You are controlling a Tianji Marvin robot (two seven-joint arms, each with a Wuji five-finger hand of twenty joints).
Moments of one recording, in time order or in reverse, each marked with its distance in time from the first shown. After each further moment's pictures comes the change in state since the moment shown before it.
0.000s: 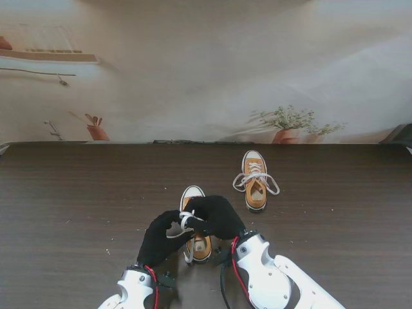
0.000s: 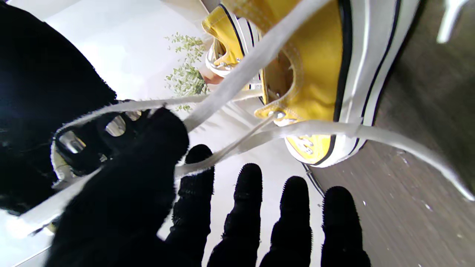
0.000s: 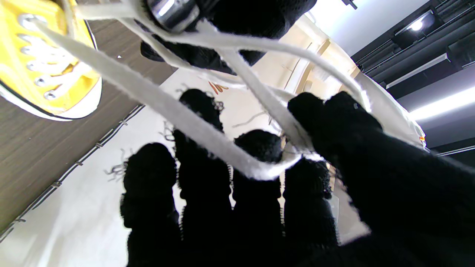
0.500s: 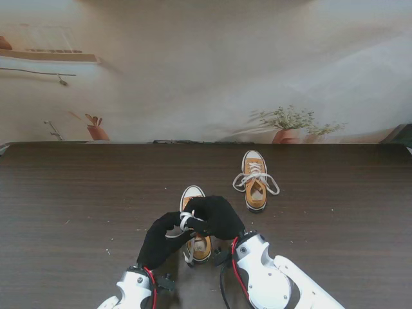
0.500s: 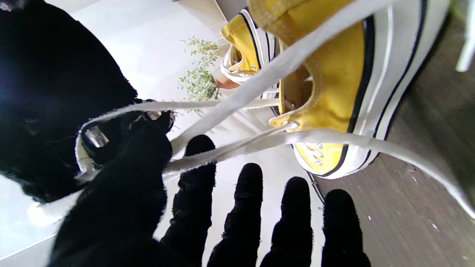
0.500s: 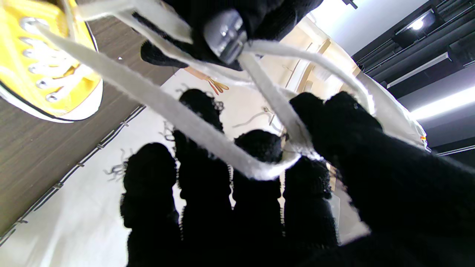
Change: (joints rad) left arm 0.012 0.007 -0.007 -0.008 -0.064 -0.058 -0.043; right arm -0.001 0.000 -0.002 0.000 0.004 0.003 0.000; left_hand -0.031 0.138 -0.158 0.000 0.162 0.000 -0.110 0.056 0.012 0.002 -0.034 0.019 -0.002 0.011 -0.012 0.000 -0.029 0.001 -0.014 -0.009; right_hand 0.000 0.000 0.000 0.000 0.000 0.000 0.000 0.000 0.000 0.000 0.000 0.000 0.000 0.000 0.000 0.000 0.000 0.000 0.000 0.000
